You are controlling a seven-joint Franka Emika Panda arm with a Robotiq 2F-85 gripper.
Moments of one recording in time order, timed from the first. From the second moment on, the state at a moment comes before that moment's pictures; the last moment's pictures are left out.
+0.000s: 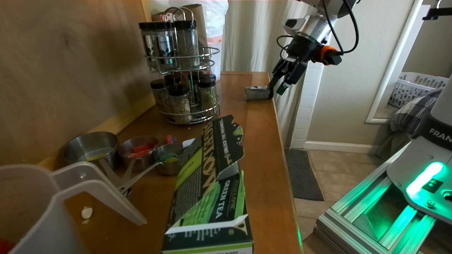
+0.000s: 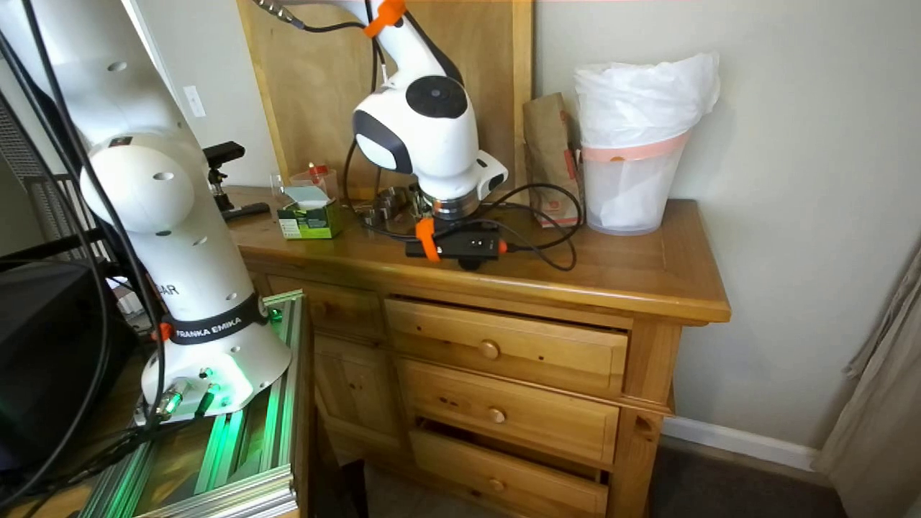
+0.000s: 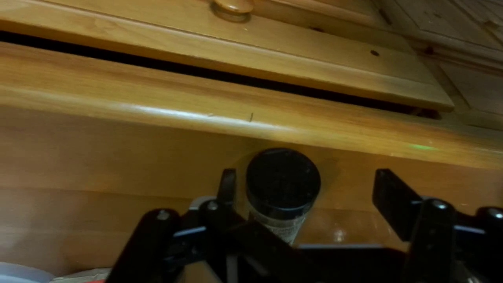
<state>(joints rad) 0.18 -0.08 -0.29 -2.73 0.99 2.55 -2.07</state>
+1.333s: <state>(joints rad) 0.22 -0.01 -0.24 -2.67 1.11 2.70 -2.07</state>
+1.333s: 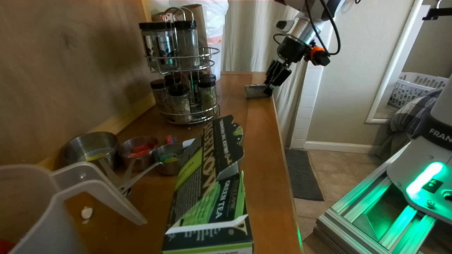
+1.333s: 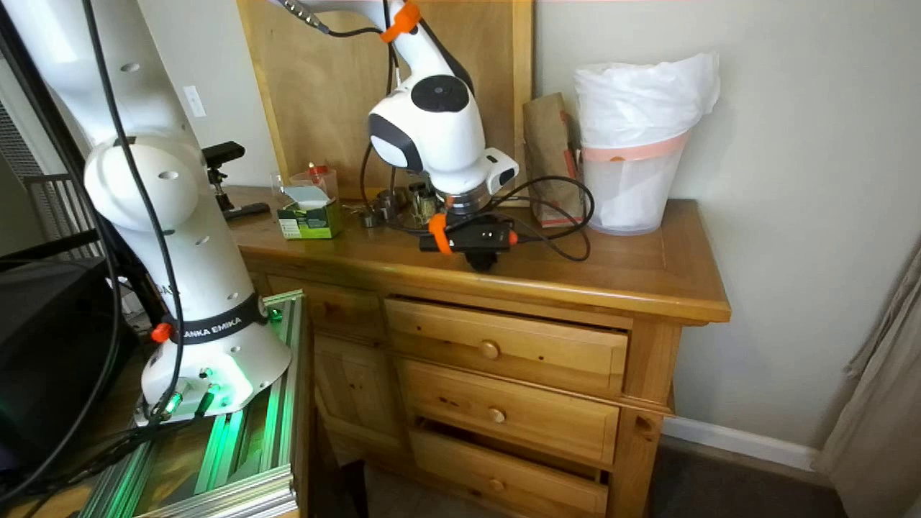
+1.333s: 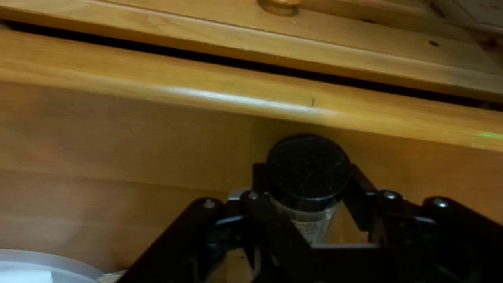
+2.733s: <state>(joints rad) 0.07 0.01 -0.24 -2.76 0.14 3.28 -1.87</state>
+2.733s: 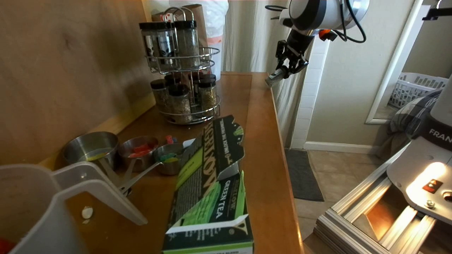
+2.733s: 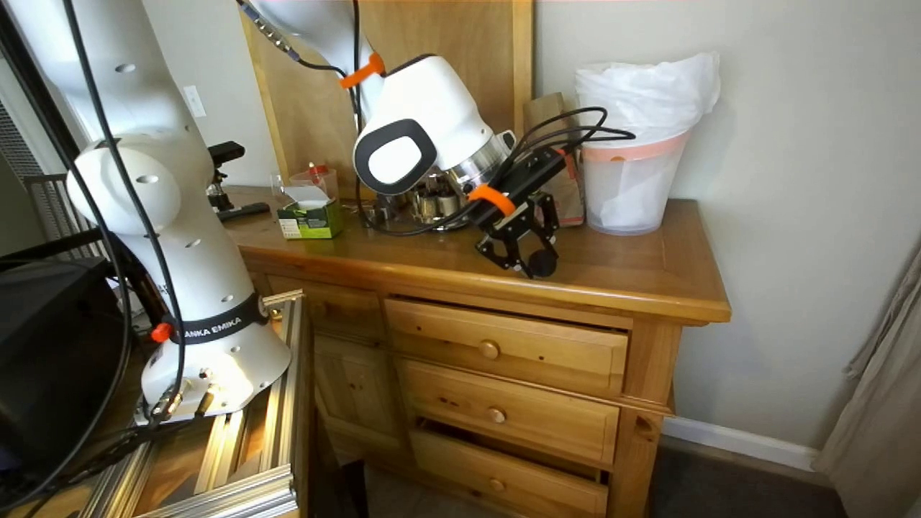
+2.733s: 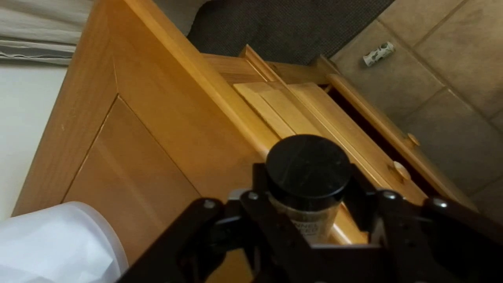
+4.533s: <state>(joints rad) -0.53 -0.23 0.50 -2.74 0.23 3.30 -2.17</state>
